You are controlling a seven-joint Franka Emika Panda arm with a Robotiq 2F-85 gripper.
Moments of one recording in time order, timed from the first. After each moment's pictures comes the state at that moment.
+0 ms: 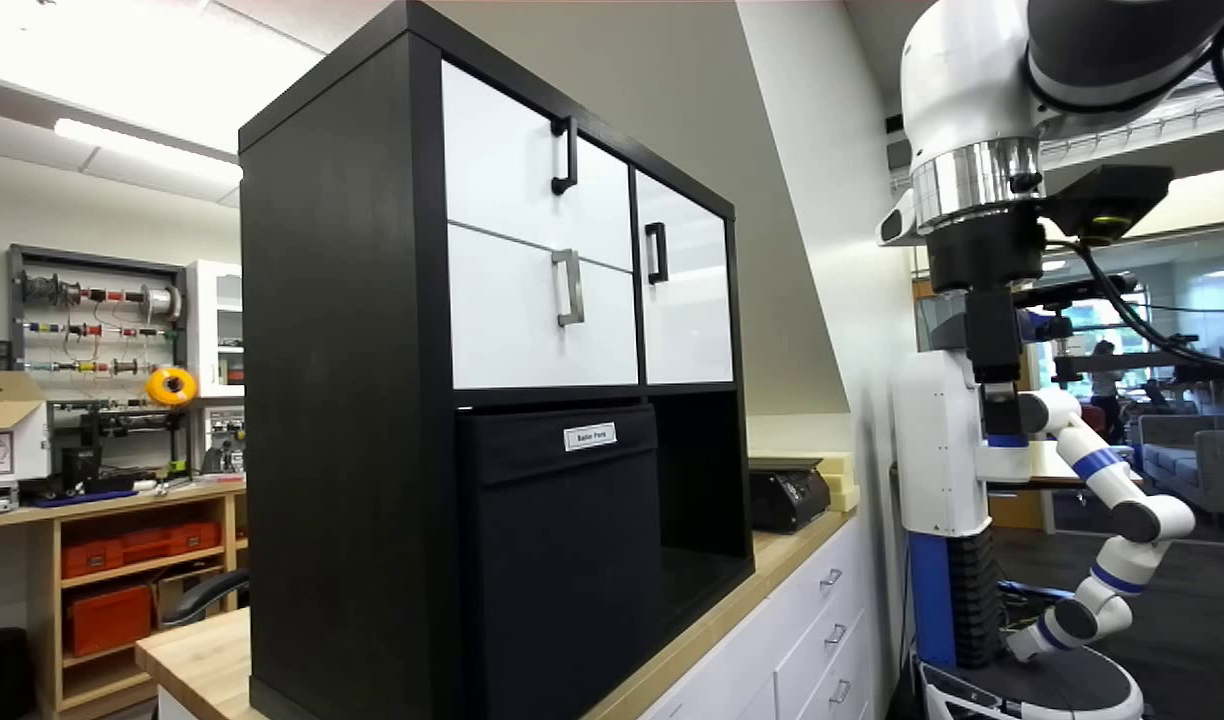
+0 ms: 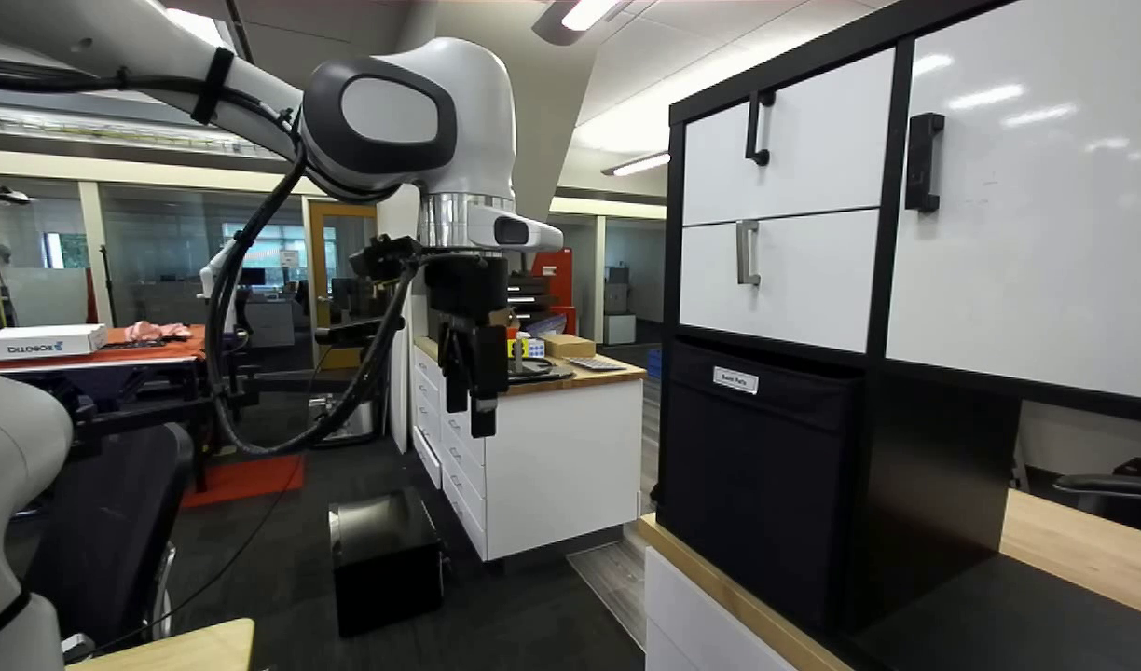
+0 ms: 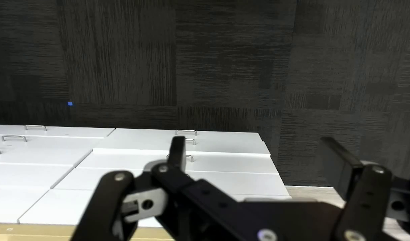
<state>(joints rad) 0.00 -0.59 0.00 -2.50 -0.02 1.91 0.02</state>
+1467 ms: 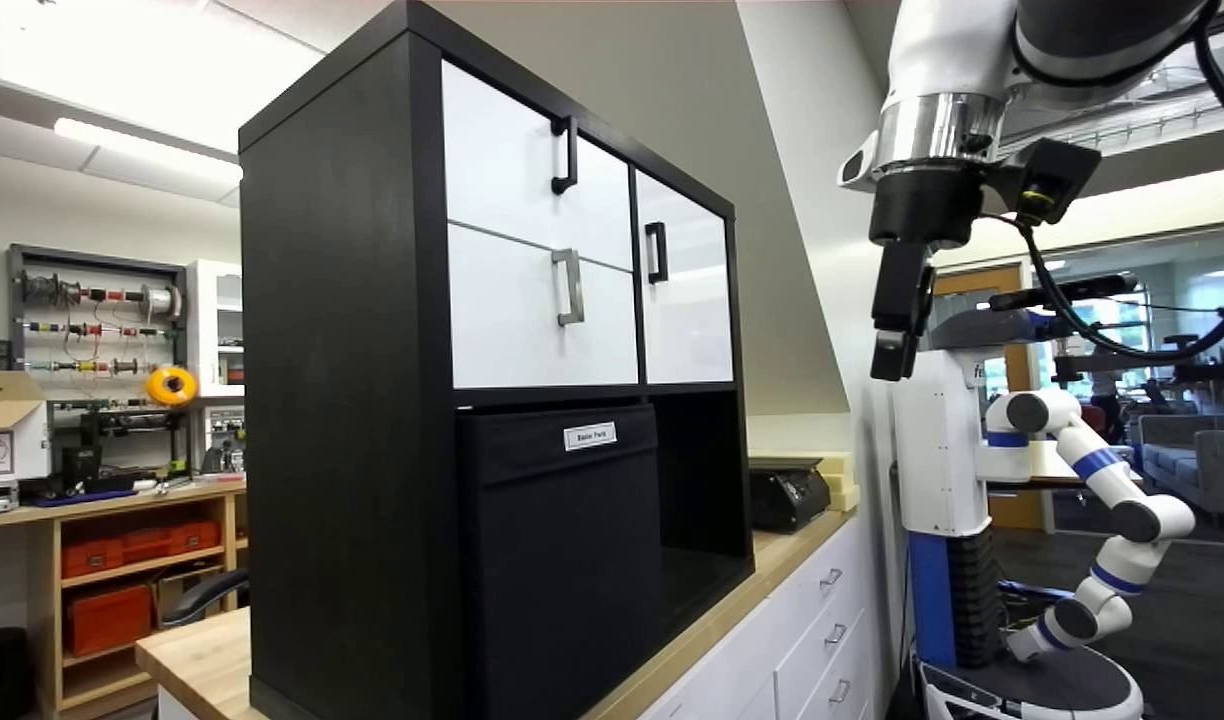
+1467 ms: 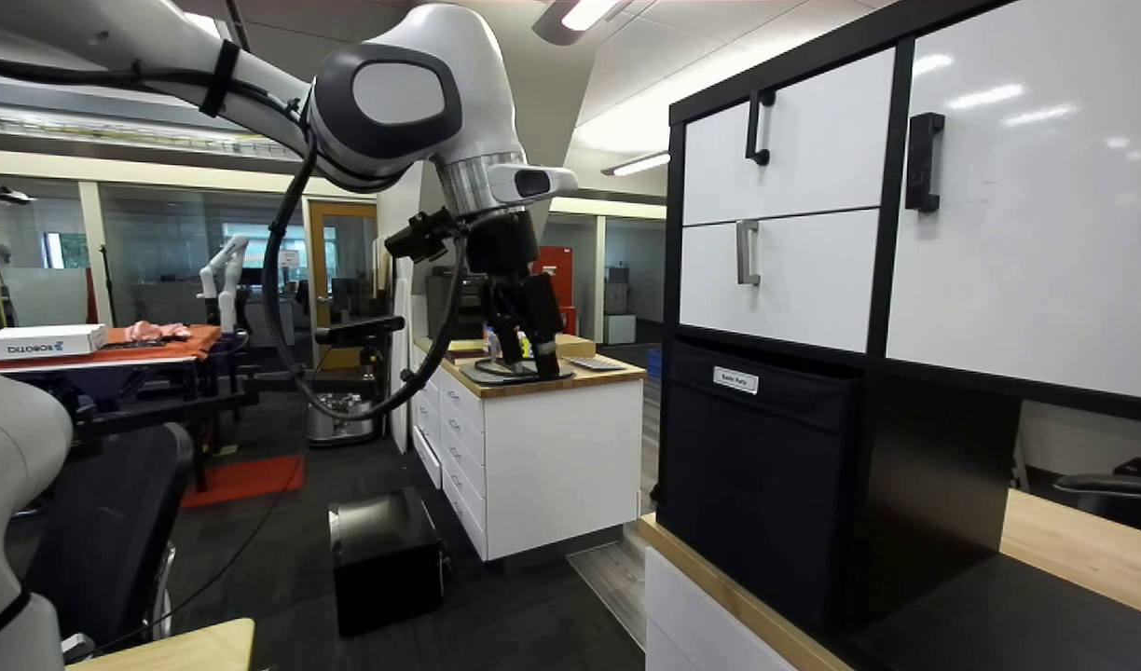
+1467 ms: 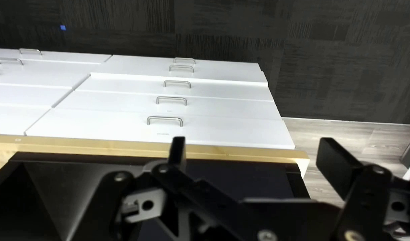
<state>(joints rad) 0.00 -0.57 0.04 -2.44 -0.02 2.13 0.03</state>
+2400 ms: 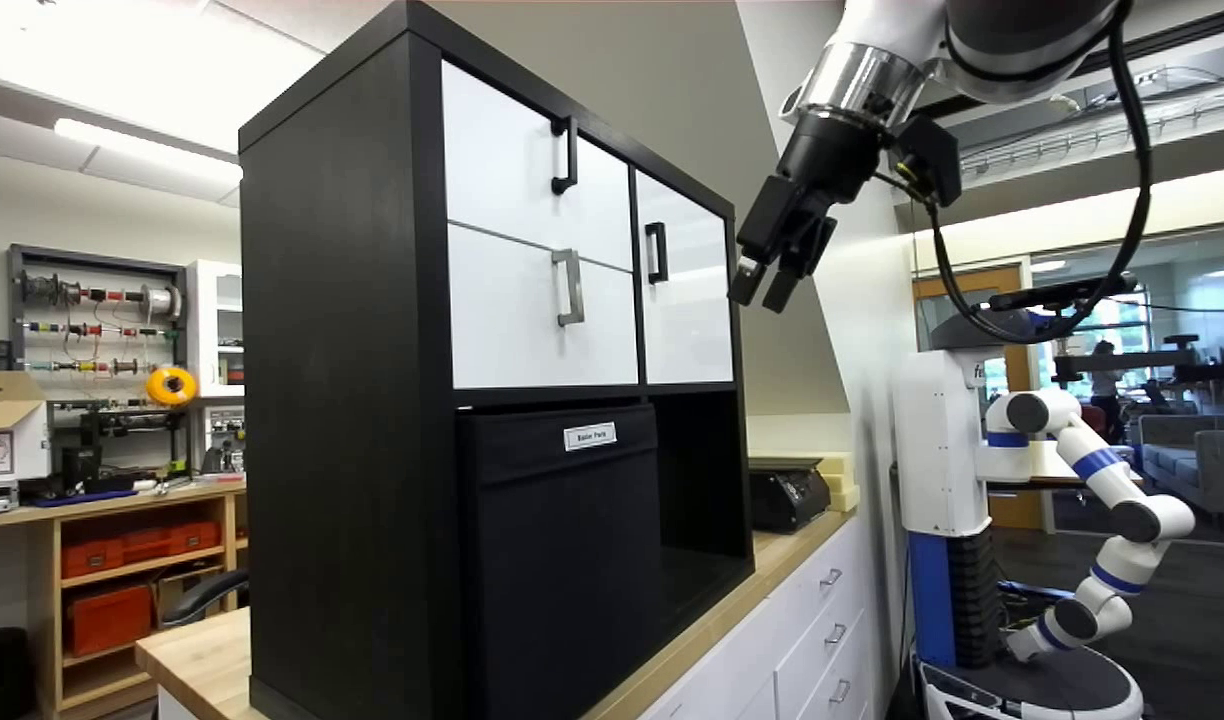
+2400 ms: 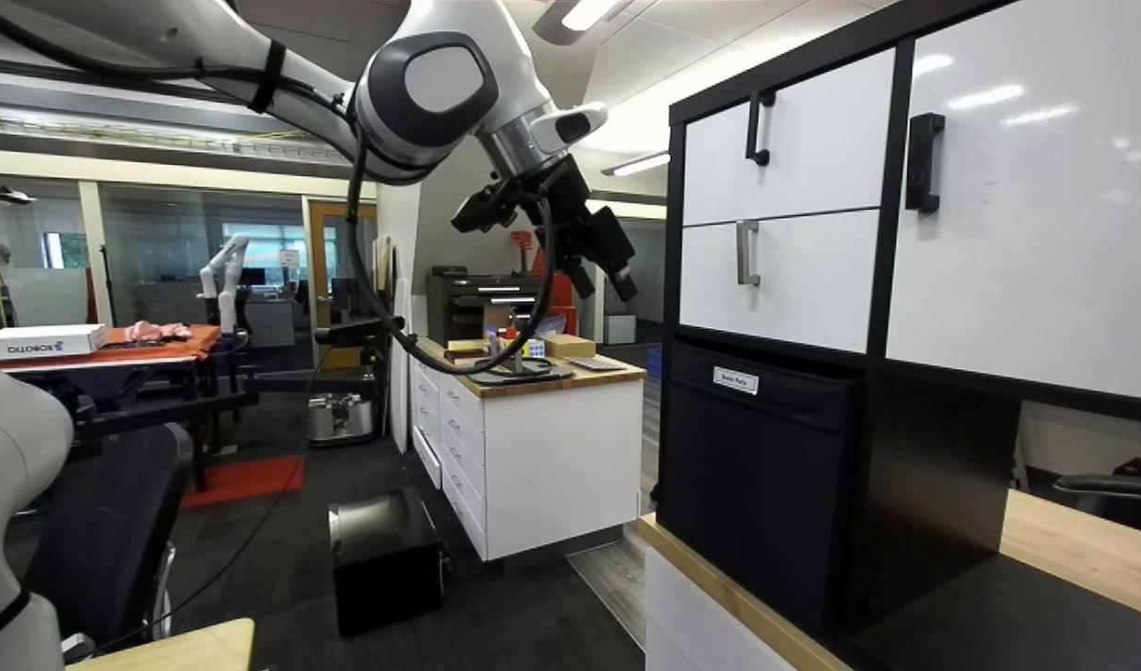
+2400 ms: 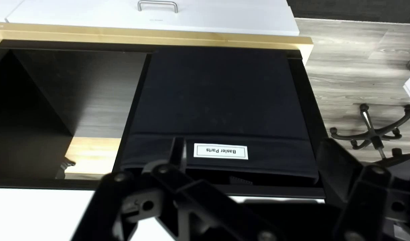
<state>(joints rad) -0.01 -0.44 0.06 -2.30 -0.05 2.45 0.09</state>
